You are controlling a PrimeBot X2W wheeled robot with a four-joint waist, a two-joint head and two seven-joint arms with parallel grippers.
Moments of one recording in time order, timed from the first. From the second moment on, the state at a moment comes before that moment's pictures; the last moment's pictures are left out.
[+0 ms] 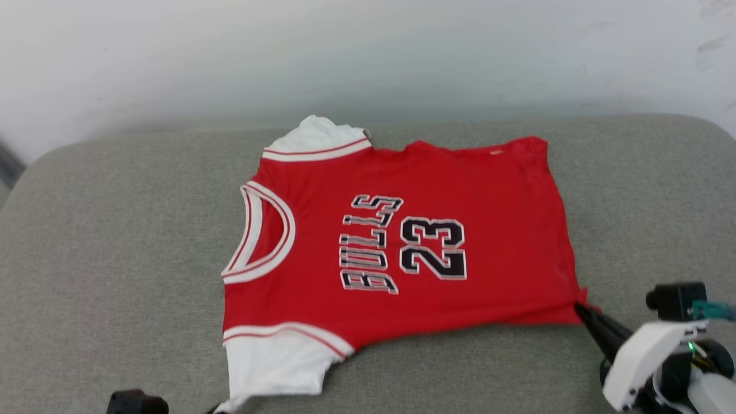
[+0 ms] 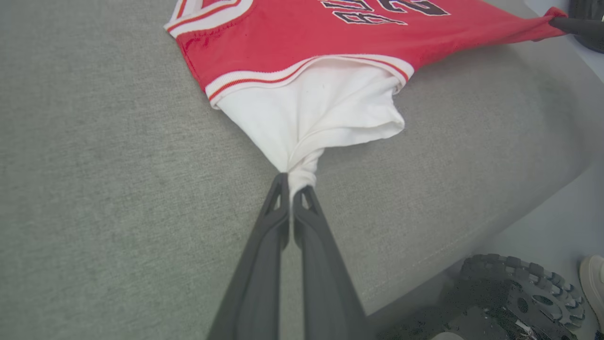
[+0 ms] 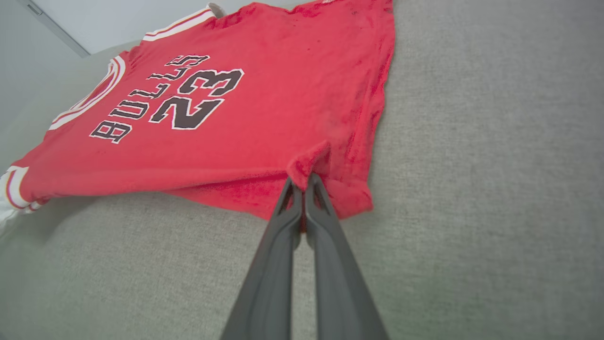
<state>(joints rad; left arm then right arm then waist) 0.11 0.77 -0.55 -0.06 -0.84 0.02 -0.05 -0.28 -0.47 0.47 0.48 0.80 0.13 0.00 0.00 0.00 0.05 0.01</state>
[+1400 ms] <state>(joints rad) -0.18 0.86 -0.46 -0.14 -0.83 0.00 0.05 -0.16 -0.43 0.16 0.09 0.63 0.13 0.33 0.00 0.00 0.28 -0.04</state>
